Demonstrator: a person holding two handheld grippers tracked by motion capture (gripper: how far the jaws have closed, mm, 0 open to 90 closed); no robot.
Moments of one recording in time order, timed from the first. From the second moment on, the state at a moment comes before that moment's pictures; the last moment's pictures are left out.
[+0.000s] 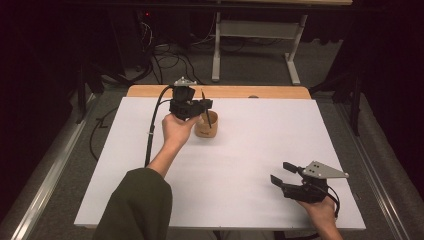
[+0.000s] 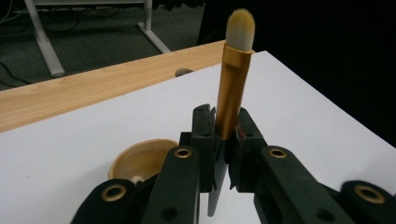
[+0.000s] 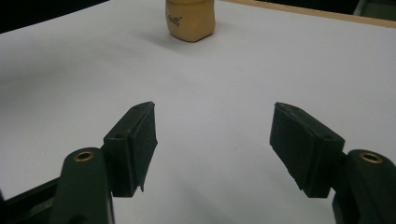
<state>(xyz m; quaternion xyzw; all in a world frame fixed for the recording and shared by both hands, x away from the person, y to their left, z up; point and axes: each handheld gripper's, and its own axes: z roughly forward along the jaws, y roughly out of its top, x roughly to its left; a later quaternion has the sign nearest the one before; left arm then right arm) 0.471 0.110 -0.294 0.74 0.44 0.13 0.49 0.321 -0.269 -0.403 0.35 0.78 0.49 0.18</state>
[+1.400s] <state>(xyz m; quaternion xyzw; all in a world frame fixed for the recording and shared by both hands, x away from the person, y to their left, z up) 0.488 0.106 -0.308 0.73 0.47 0.18 0.47 0.321 -0.263 -0.405 0.34 0.79 0.48 0.18</state>
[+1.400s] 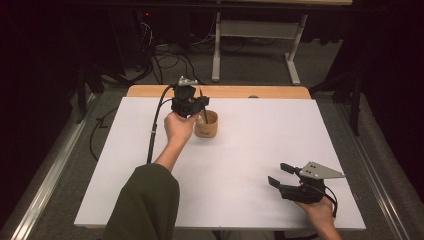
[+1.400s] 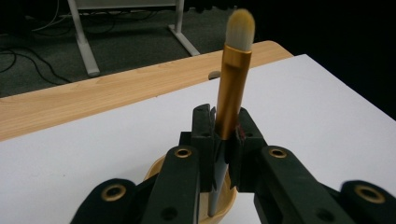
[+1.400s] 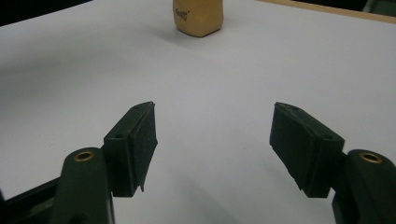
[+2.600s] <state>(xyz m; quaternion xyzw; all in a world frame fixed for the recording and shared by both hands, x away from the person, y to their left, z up) 0.499 0.092 -0.329 0.76 0.47 0.17 0.43 0.321 -0.263 -0.404 0.34 0.79 0.48 0.17</state>
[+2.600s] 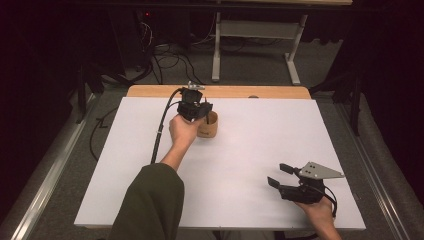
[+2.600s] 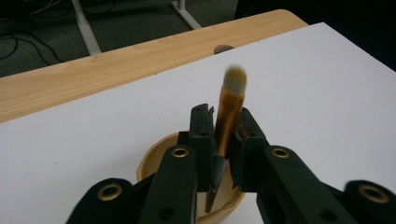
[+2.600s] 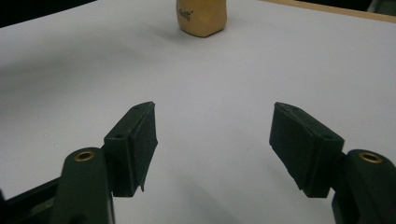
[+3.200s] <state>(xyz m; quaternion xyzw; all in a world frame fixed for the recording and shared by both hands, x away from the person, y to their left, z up) 0.487 0.103 -0.325 0.75 0.47 0.18 0.43 0.320 -0.262 -0.405 0.34 0.79 0.48 0.17</state>
